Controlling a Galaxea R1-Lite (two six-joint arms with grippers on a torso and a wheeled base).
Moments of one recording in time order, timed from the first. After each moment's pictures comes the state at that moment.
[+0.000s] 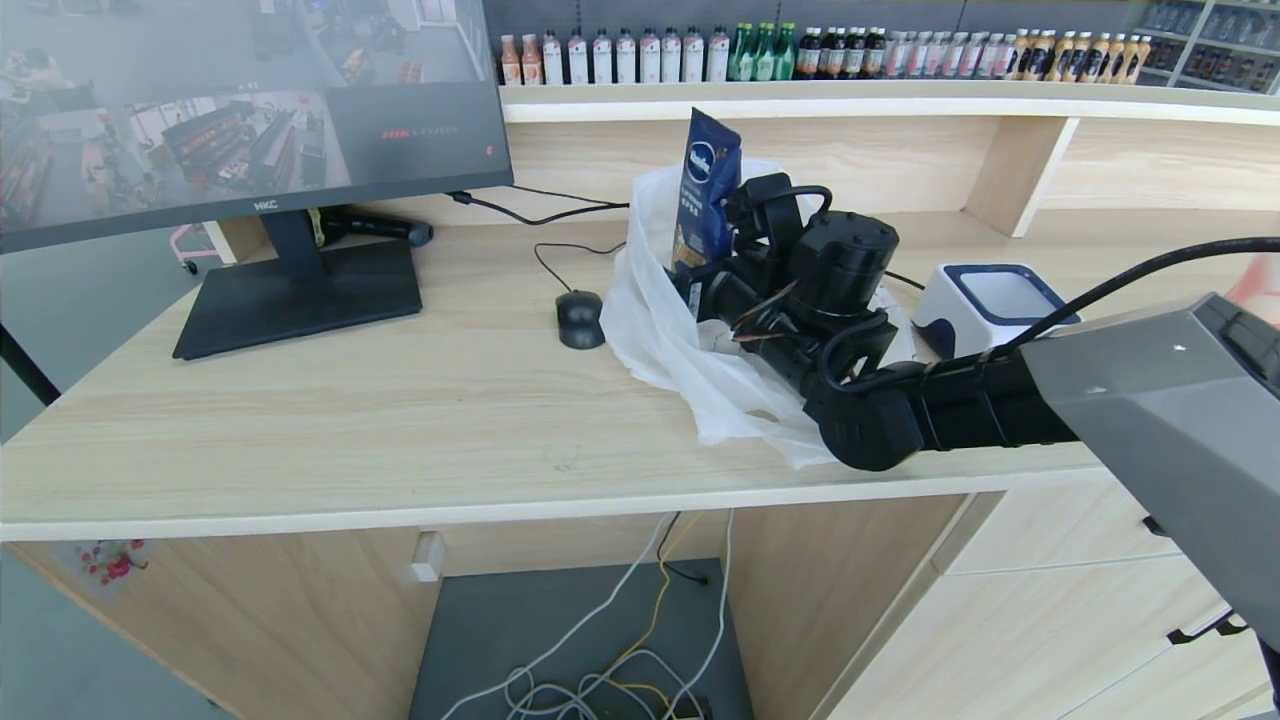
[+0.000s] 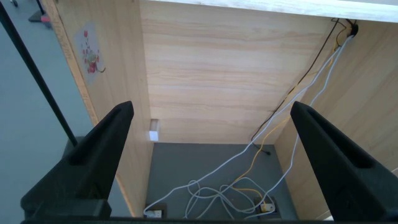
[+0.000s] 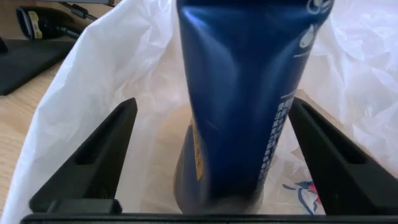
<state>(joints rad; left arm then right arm) 0.00 0.00 0.00 0.00 0.00 -0.01 0.55 2.24 -1.59 -0.90 -0.08 -0.11</state>
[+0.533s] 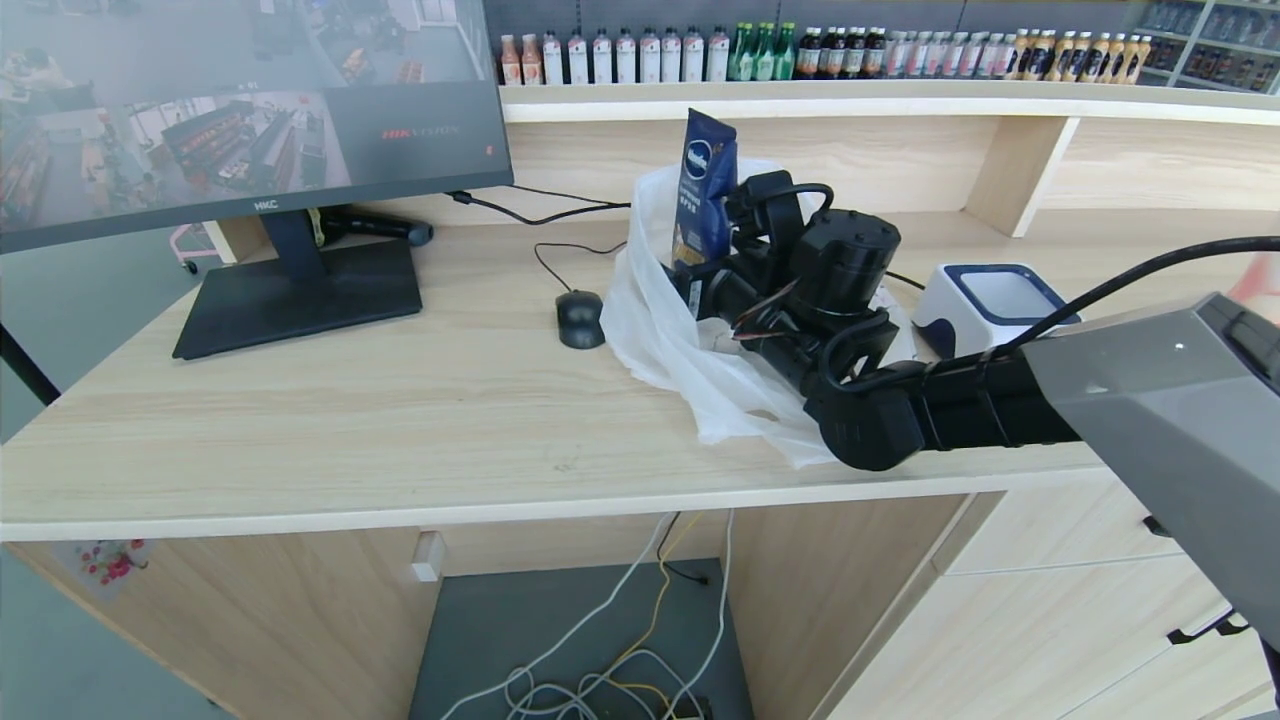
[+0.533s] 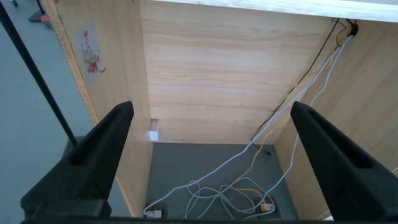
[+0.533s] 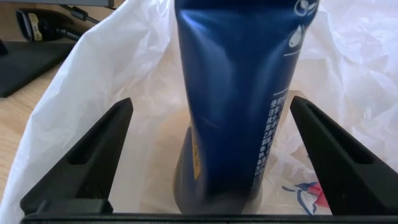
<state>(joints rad) 0.00 0.00 0.00 0.00 0.00 -0.01 0.56 2.24 -1.58 -0.90 -0.08 -0.11</state>
